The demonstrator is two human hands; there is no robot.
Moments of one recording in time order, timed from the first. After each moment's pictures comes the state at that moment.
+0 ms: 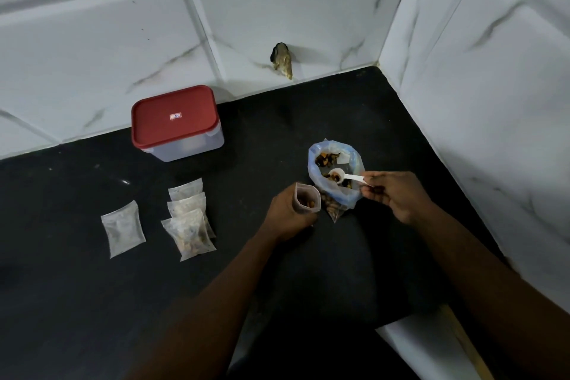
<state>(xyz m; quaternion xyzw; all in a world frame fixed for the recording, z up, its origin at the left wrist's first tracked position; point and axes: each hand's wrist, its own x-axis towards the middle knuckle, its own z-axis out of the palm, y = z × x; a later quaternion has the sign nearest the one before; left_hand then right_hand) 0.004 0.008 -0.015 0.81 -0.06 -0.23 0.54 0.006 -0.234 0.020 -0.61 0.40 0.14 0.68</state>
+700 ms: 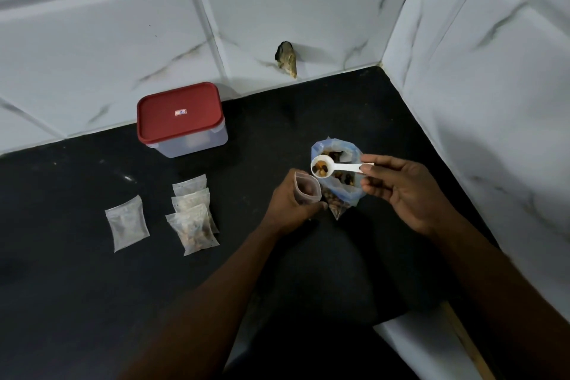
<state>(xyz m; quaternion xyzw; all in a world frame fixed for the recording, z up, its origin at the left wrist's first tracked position) 0.004 0.009 -0.004 0.79 -0.04 -0.20 0.58 -0.025 -0.216 0.076 -0.60 0.22 0.11 0.77</state>
